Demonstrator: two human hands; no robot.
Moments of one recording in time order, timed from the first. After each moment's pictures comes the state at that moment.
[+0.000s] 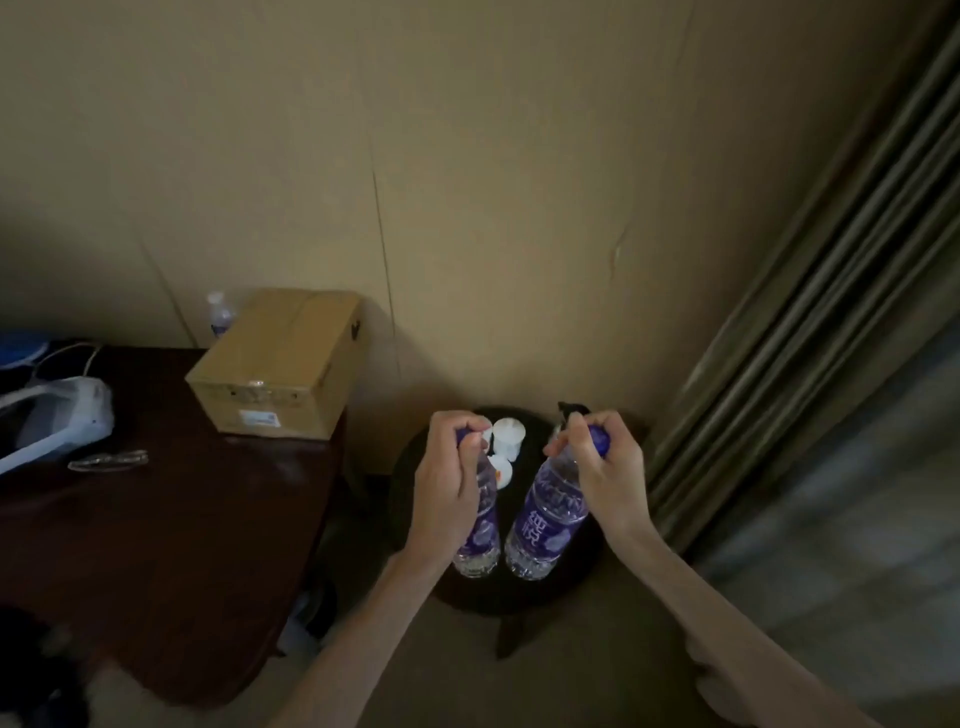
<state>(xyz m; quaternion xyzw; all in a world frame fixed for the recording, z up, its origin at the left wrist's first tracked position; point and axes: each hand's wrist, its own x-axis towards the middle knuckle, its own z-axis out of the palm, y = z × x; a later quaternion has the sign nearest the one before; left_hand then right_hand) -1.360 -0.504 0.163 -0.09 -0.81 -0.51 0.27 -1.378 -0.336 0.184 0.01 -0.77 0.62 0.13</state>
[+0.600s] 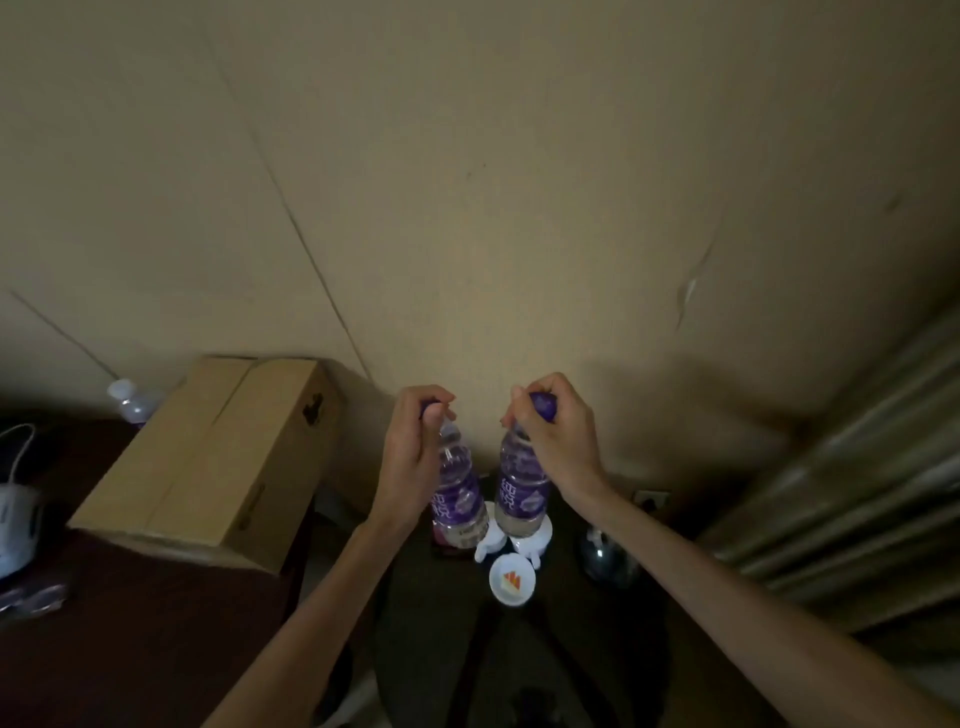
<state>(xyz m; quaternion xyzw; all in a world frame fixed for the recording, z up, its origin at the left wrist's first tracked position) -1.719 -0.523 0.134 -0.06 -0.83 -0.51 0.23 -1.758 -0.356 0.137 0.10 -0.72 0.69 0.04</state>
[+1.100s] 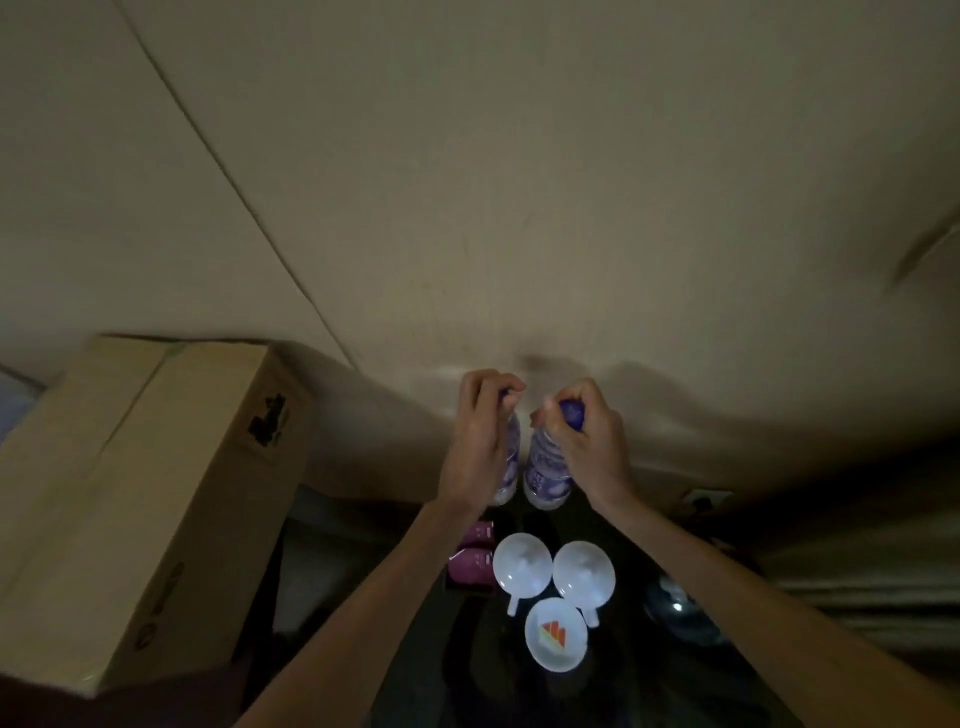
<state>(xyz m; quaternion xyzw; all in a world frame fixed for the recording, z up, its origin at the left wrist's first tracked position) -1.896 -0.557 -0.029 -0.09 -0.88 -0.42 0.20 -1.921 -0.416 -0.047 0.09 -0.78 0.61 0.07</state>
